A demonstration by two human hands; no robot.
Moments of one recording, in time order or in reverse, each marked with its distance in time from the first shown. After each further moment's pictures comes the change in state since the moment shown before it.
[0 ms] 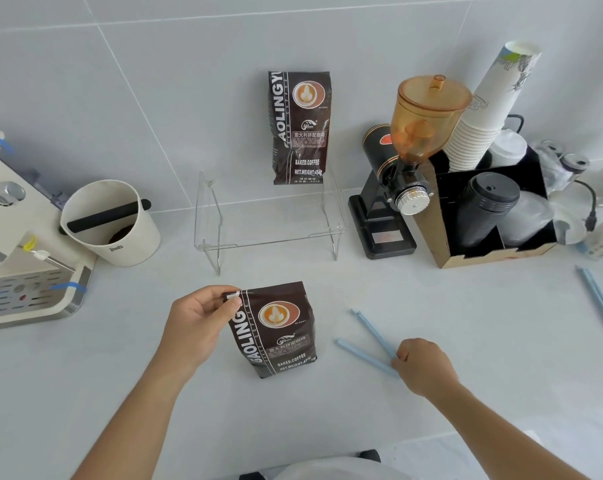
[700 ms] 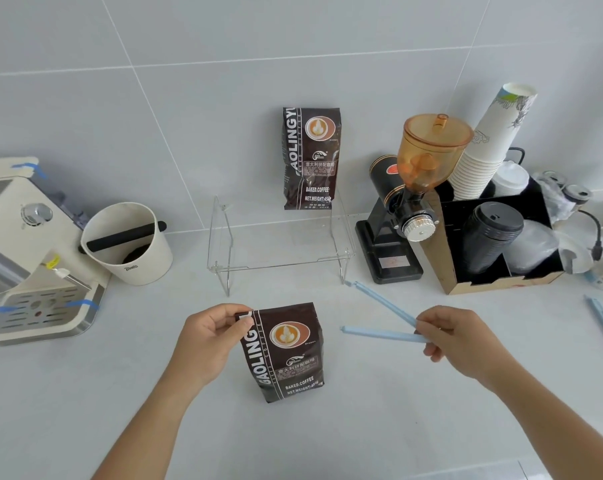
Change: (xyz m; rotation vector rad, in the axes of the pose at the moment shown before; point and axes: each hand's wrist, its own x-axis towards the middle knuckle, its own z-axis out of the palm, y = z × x) left_hand 0.005 0.004 -0.005 0.095 -0.041 0.067; right_hand -0.029 -0.023 -0.112 0.574 0.101 -0.247
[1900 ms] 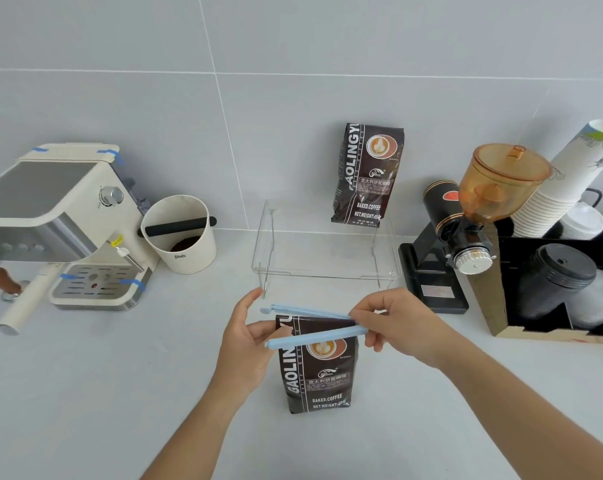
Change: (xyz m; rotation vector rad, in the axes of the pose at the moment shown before) left_hand -0.010 -0.008 0.013 -0.298 0.163 -0.098; right_hand 0.025 -0.126 0.077 0.023 -0.392 -0.184
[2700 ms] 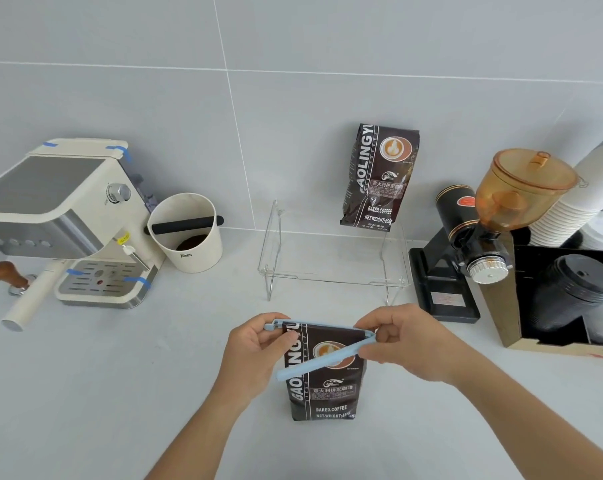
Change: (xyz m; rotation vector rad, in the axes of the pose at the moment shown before) left_hand 0.006 -0.004 -0.003 -0.046 -0.046 0.008; right_hand 0.000 0.008 -0.006 -0.067 -0.165 -0.095
